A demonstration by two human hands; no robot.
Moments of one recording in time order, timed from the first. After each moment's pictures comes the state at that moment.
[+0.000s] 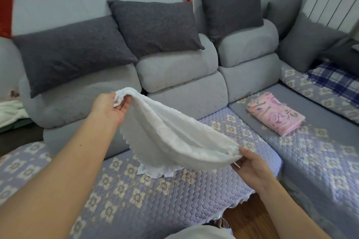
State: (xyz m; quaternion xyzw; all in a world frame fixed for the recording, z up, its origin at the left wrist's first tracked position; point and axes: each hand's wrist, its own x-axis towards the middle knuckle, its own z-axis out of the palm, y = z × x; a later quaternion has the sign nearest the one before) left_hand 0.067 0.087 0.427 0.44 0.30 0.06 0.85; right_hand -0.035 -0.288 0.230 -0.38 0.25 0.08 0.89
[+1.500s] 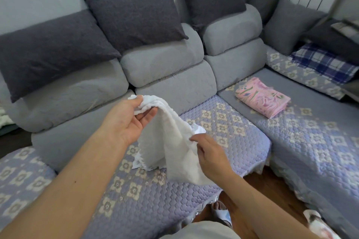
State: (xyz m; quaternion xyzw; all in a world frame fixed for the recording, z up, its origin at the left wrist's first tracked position) left_hand -0.016 -0.012 0.438 0.52 0.21 -0.08 0.82; right_hand -0.071 -0.212 0.246 -0.90 -0.07 -0.16 0.41
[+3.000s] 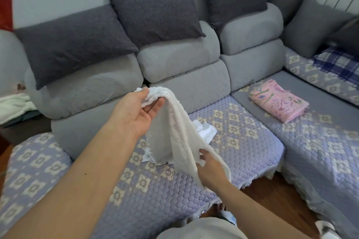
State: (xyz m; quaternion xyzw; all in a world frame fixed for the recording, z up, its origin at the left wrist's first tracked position) left_hand -0.025 0.011 0.449 0.47 0.24 -0.03 0.85; right_hand -0.082 -0.162 0.217 -0.87 0.13 0.15 0.45
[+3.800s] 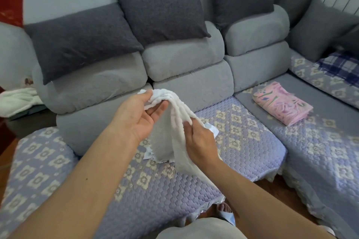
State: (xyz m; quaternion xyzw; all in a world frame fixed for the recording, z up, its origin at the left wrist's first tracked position) left_hand -0.045 0.012 0.449 0.47 0.24 -0.04 0.85; right_hand -0.054 -0.132 0.303 -0.88 -0.01 -0.10 0.47
